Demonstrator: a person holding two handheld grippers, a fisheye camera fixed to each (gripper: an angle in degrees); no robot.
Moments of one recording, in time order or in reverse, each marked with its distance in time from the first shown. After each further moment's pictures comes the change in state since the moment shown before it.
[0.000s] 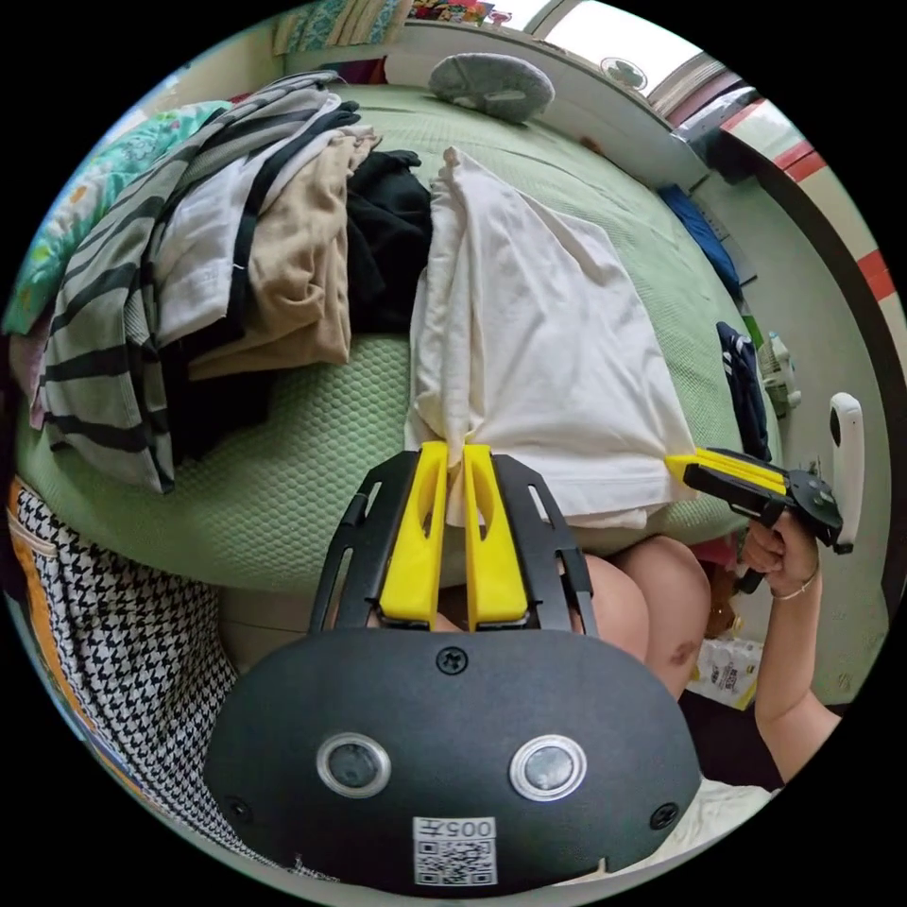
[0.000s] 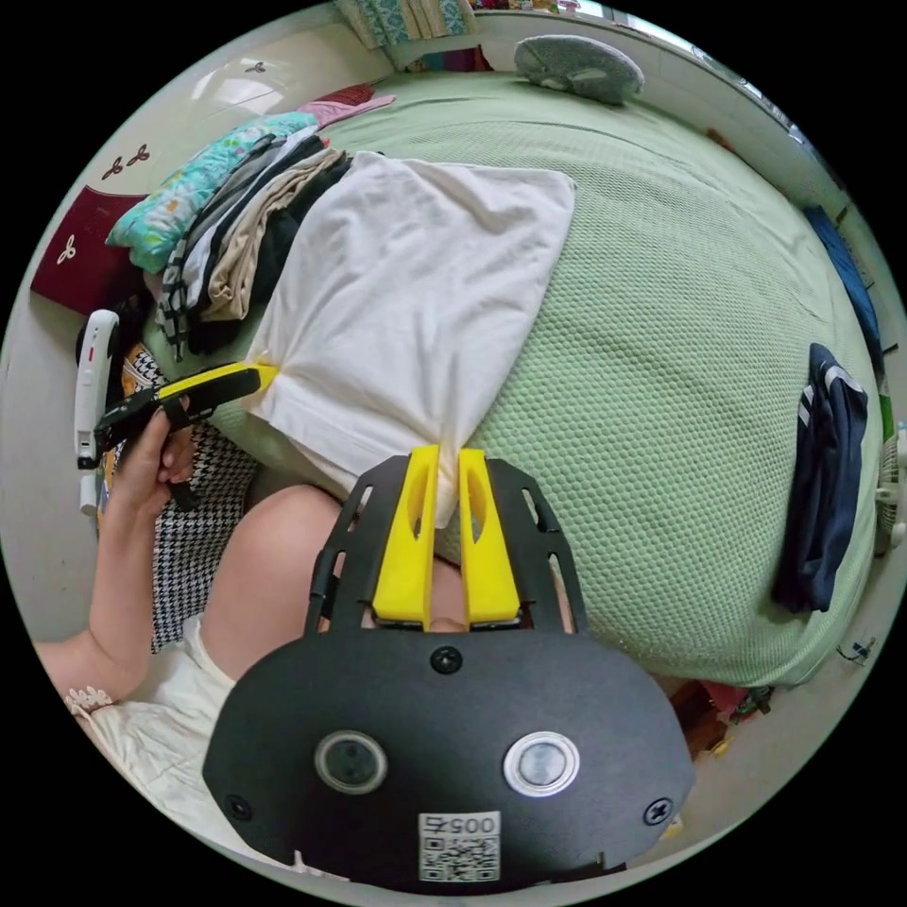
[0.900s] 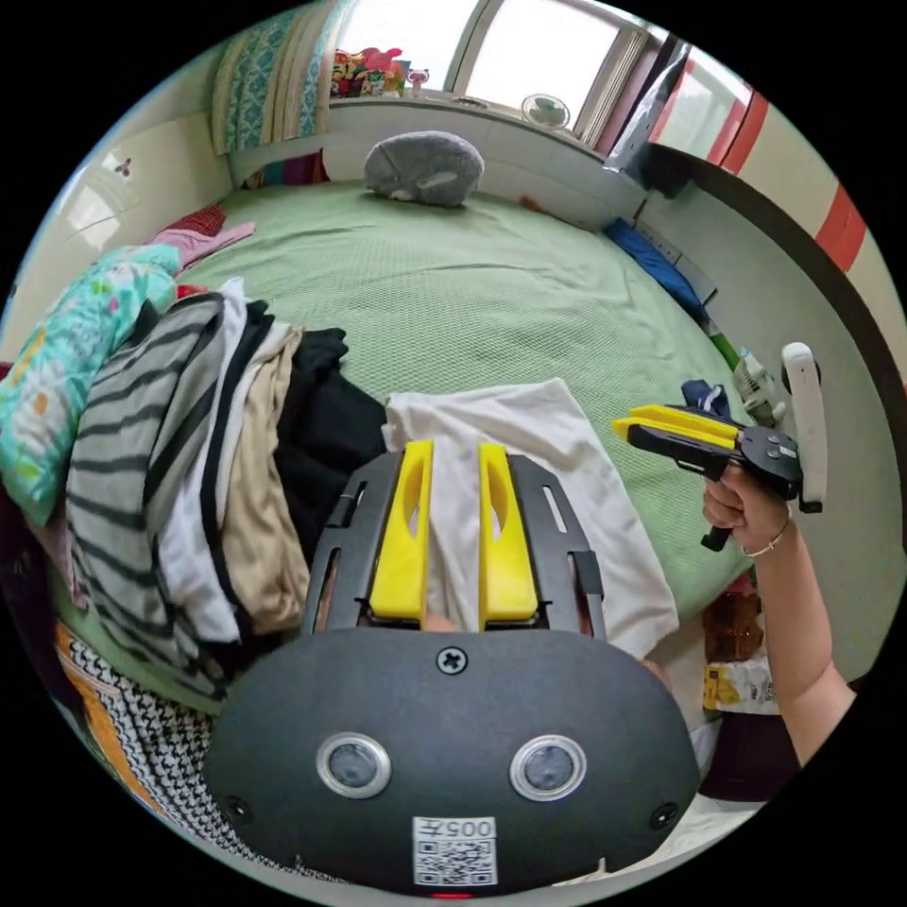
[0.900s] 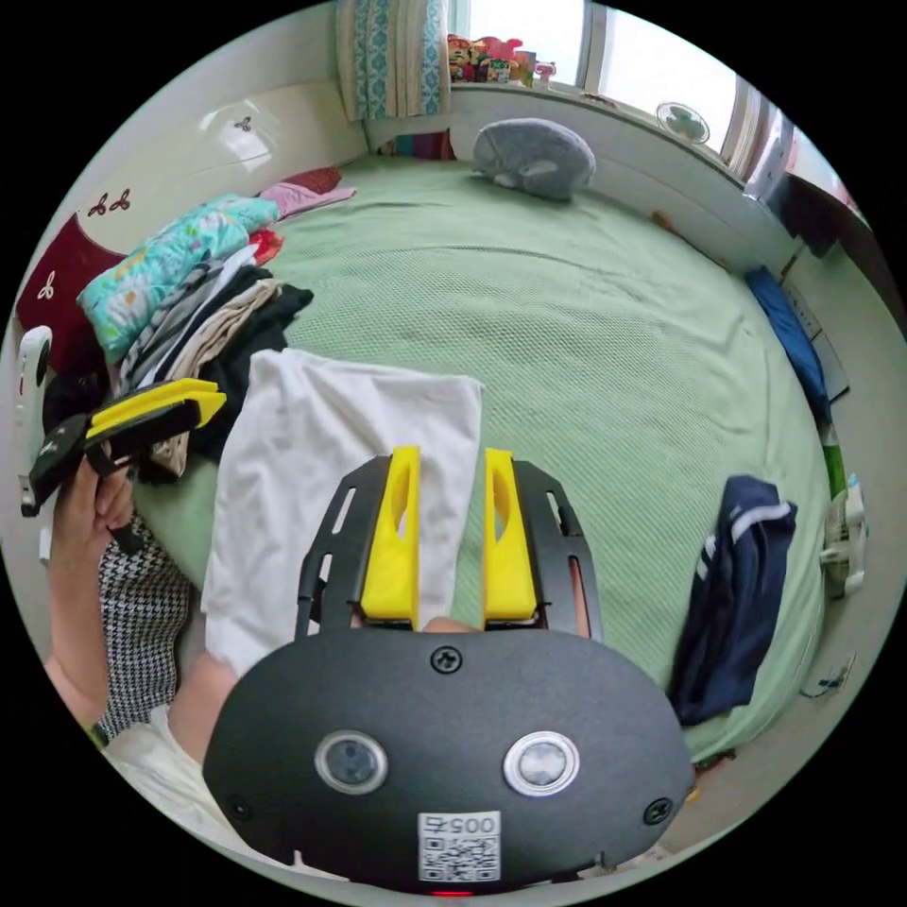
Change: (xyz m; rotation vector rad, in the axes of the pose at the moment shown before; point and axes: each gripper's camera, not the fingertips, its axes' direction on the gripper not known) left arm 0.060 -0.140 -0.039 0.204 -0.119 0.131; right arm 0.031 -0.092 -0.042 0.231 0.163 -0.011
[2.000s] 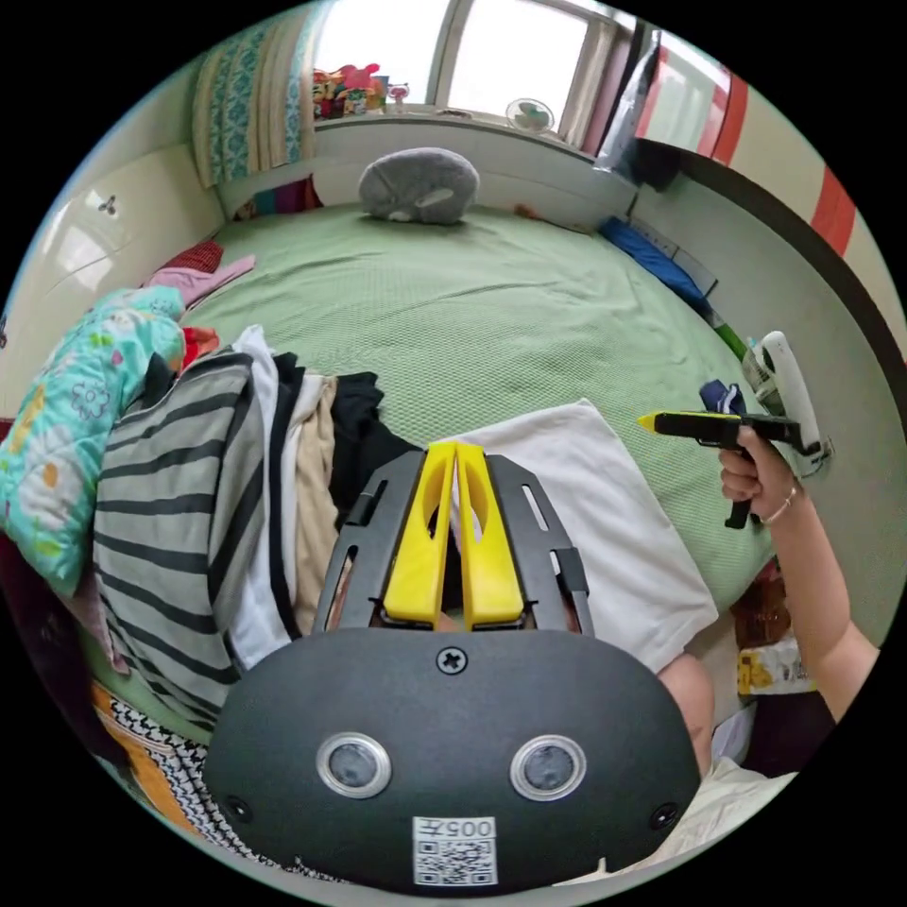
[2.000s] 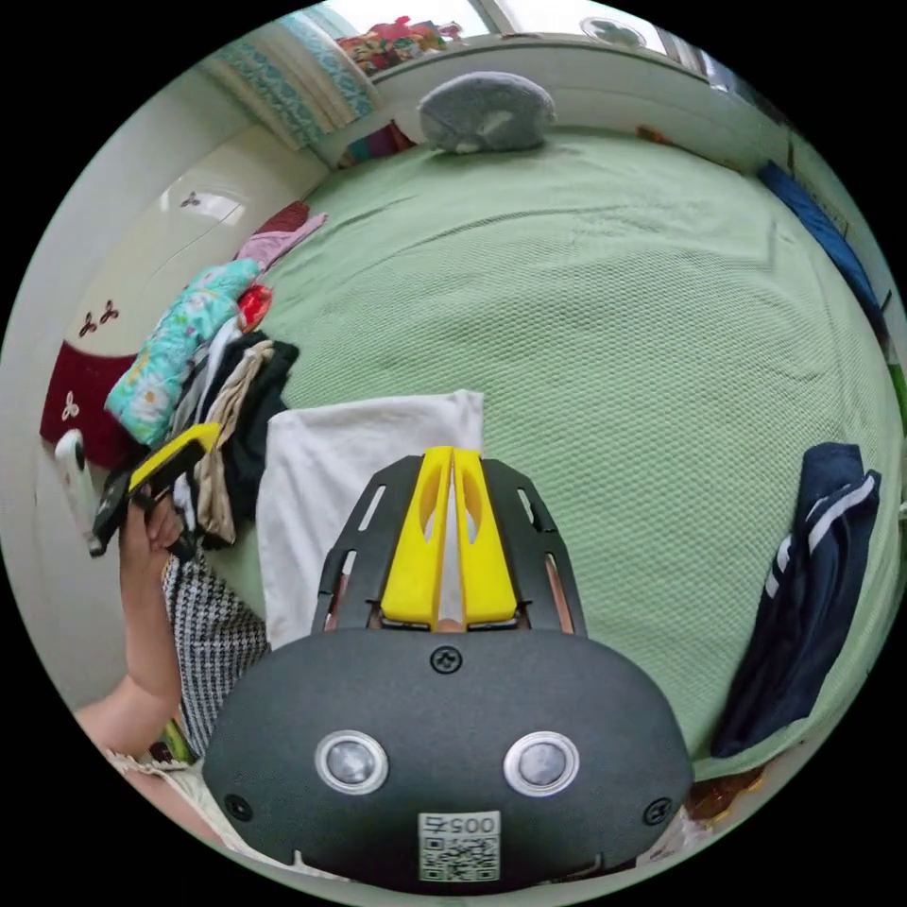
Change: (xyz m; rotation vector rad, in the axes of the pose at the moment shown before) left arm -0.004 -0.014 -0.021 0.064 0.035 0.100; right arm 0.052 0.045 -0.009 -0.014 -0.321 0.134
